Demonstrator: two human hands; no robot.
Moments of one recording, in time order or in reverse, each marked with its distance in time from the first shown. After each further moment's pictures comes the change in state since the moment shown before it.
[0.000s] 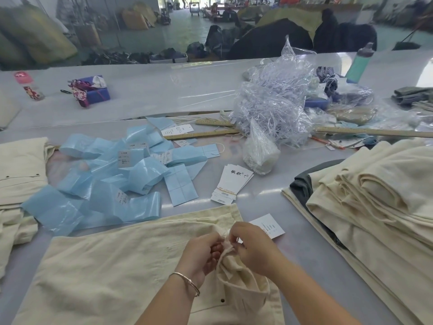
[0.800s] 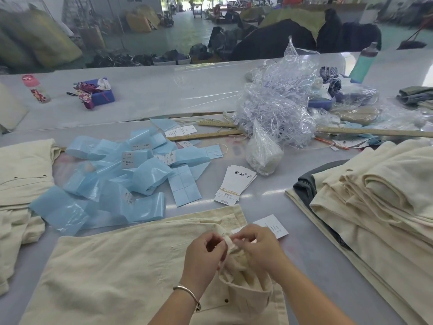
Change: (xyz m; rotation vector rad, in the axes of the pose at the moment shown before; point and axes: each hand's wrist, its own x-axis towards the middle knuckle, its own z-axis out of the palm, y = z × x) left_hand -0.009 -0.017 -0.010 0.472 0.115 0.577; right_hand -0.005 0.003 0.006 0.603 0.163 0.352
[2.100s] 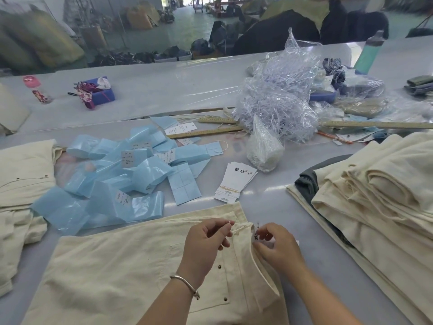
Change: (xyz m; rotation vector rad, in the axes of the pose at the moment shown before) left_hand 0.005 0.033 0.002 -0.251 -0.063 0.027; right_hand -0.002 0.038 -0.029 -0.355 0.155 -0.116
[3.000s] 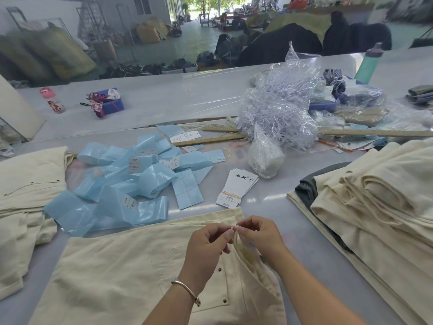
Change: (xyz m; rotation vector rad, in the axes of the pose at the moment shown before) left_hand -0.015 0.011 0.005 0.039 0.014 0.055; right_hand 0.024 -0.034 0.011 0.608 -0.100 0.190
